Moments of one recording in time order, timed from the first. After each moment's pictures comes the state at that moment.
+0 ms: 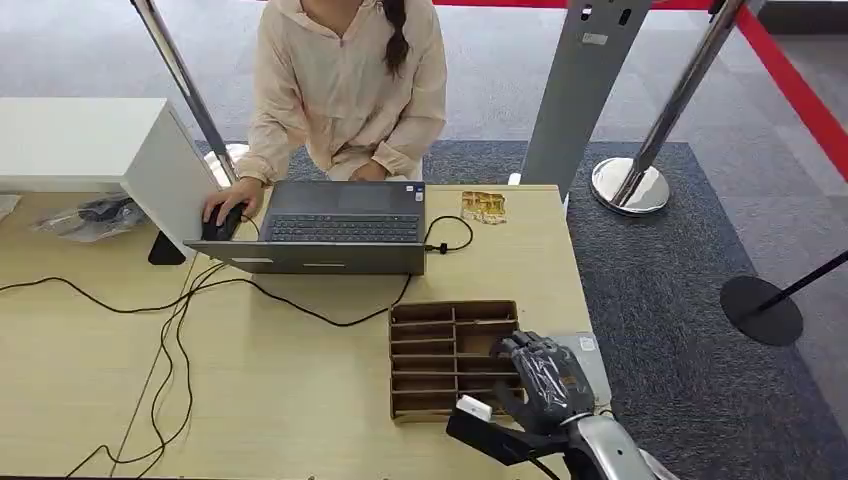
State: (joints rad) left arm -0.14 0.12 -1.23 -0.20 0.85 0.37 0.29; right arm -0.06 -0.52 0.79 -1.80 0.93 -0.06 0.57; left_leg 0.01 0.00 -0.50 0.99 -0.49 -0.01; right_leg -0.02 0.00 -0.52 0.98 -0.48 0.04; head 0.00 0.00
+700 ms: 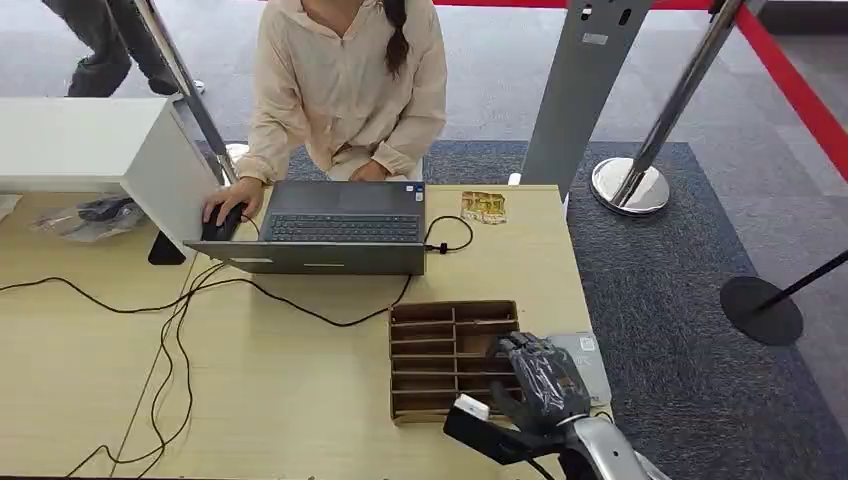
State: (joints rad) left arm -0.14 0.12 -1.23 -0.20 0.85 0.38 0.28; right arm -0.06 -0.50 0.80 -1.77 0.92 -0.10 0.57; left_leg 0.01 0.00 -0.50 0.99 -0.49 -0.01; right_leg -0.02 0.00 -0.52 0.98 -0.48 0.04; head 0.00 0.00
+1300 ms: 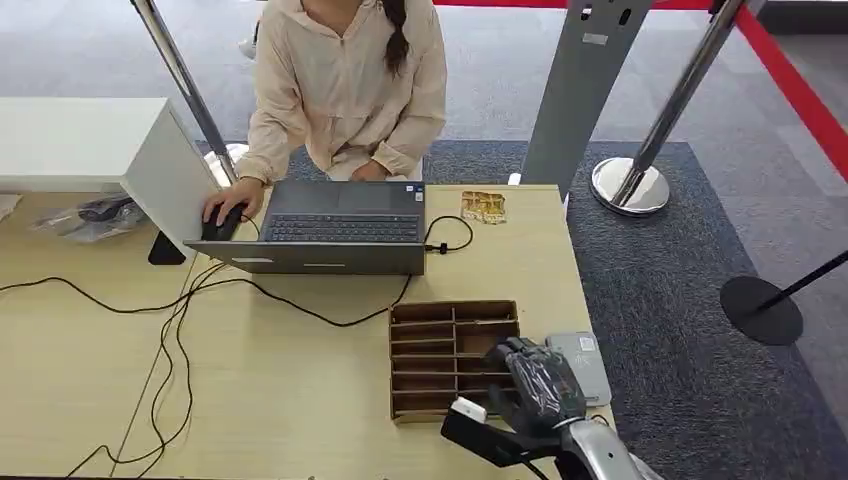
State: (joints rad) left arm -0.14 0.12 -1.23 -0.20 0.84 0.38 0.28; right arm -0.06 -0.50 0.81 -1.75 0.91 -0.10 0.57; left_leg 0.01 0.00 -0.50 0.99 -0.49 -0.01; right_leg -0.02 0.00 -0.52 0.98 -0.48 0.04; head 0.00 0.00
